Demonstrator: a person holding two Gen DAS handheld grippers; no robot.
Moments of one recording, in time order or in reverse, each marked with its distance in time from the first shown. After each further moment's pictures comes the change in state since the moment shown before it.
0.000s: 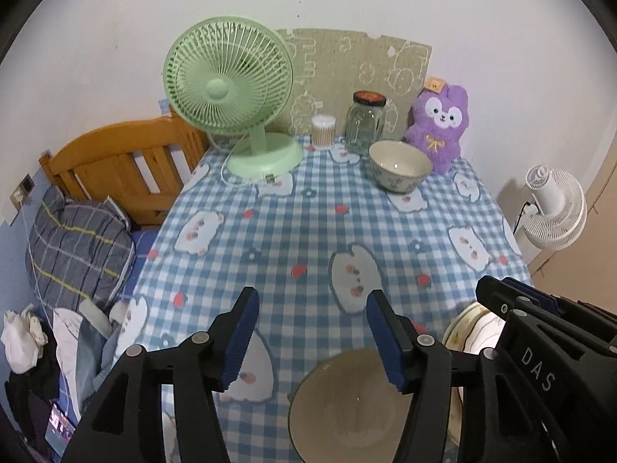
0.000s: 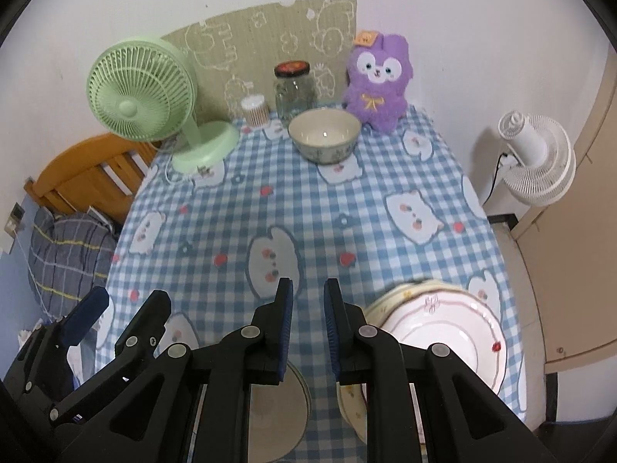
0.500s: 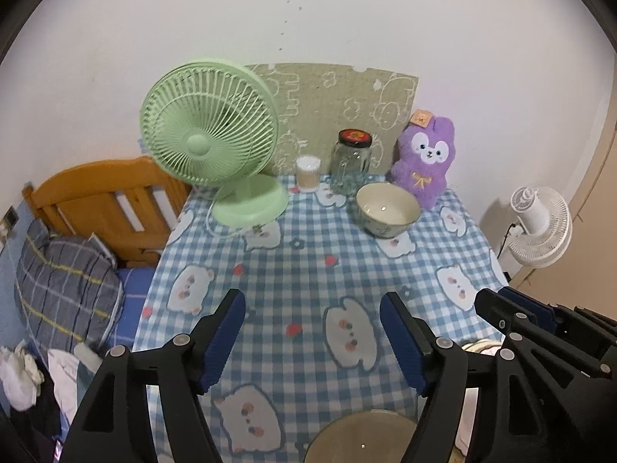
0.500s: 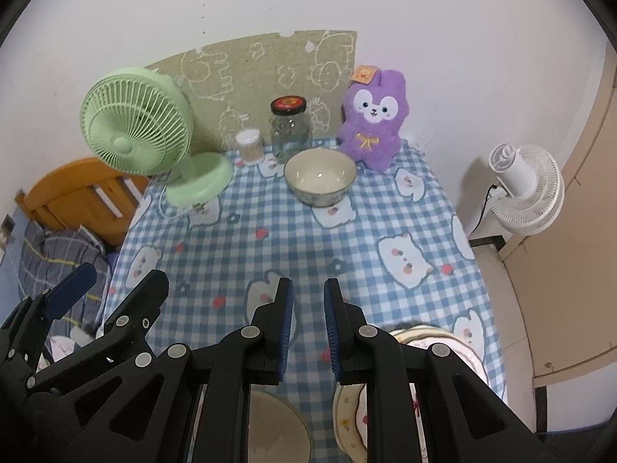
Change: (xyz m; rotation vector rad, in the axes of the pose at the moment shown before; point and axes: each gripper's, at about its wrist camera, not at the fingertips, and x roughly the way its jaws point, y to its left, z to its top) left arm 0.000 0.009 0.061 0.051 -0.066 -0.081; right arm -0.012 0.012 0.047 -0.003 -0.066 -0.064
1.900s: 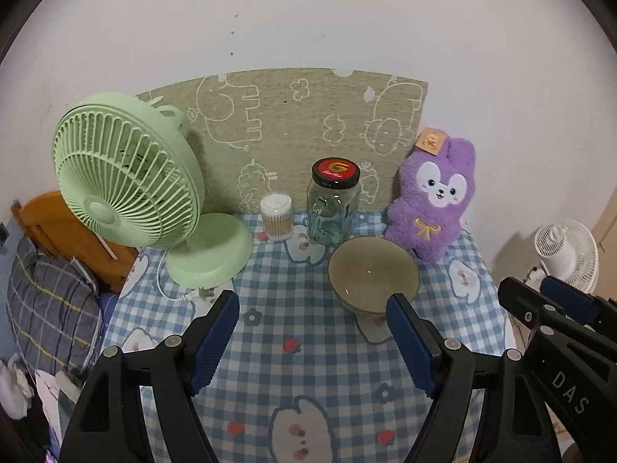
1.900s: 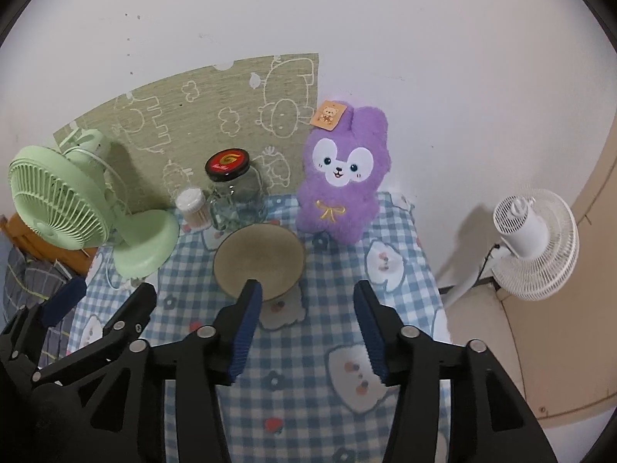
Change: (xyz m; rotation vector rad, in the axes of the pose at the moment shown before) left arm 0.116 -0.070 0.089 -0.032 -0.018 0.070; right arm 0.101 -0.089 0.118 -0.026 -0.067 0.013
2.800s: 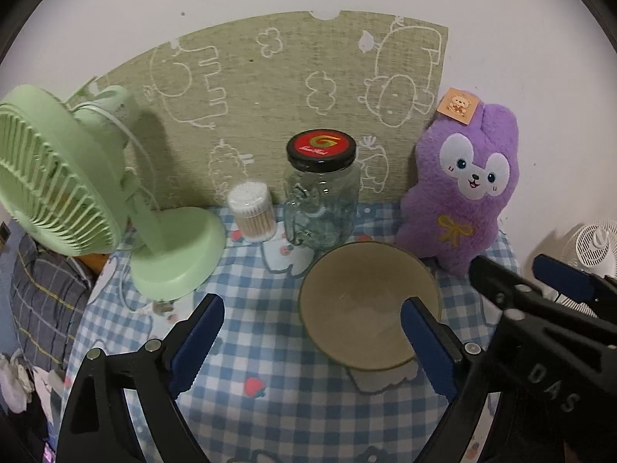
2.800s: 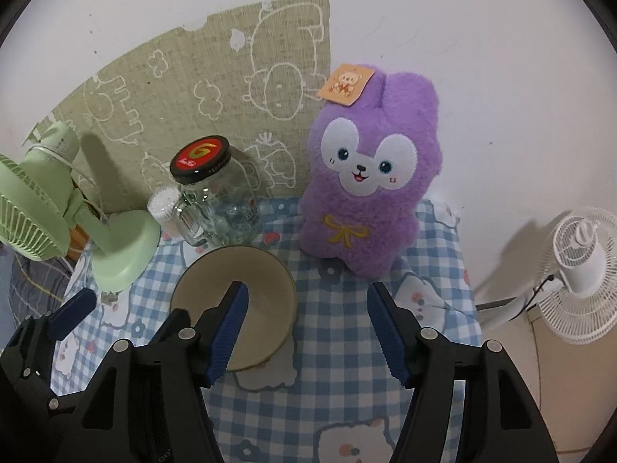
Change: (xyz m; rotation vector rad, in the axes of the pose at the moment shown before) left arm 0.106 -0.047 0.014 -0.004 0.051 0.068; right arm 0.128 -0.025 0.032 -0.043 0.033 0.122
